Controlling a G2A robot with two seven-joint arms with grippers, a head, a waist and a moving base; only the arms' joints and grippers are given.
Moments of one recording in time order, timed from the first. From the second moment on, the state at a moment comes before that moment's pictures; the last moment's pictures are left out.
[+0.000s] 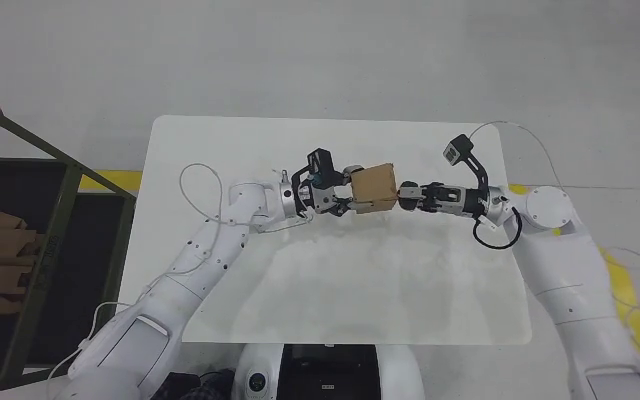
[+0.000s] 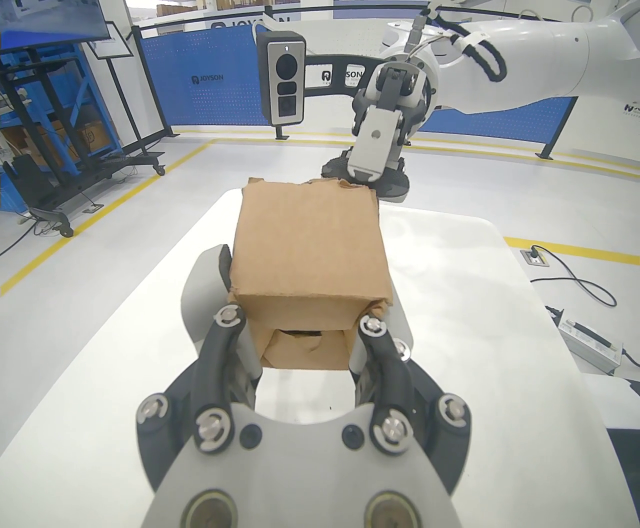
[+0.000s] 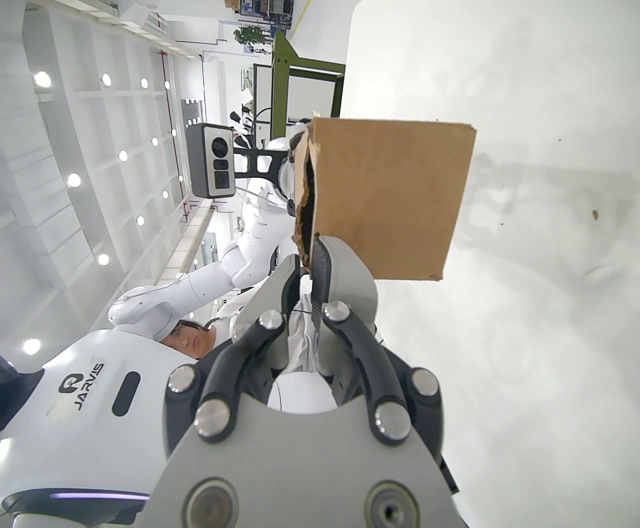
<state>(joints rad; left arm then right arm) 0.89 -1.26 -0.91 -1.16 1.41 -0.84 0.37 -0.97 -1.05 1.21 -1.24 0.47 -0.25 1.26</state>
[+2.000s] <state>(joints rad) 0.85 -1.29 -0.84 -0.96 1.47 -0.80 0.41 -0.99 -1.04 1.21 -1.18 0.49 -0.31 1.22</state>
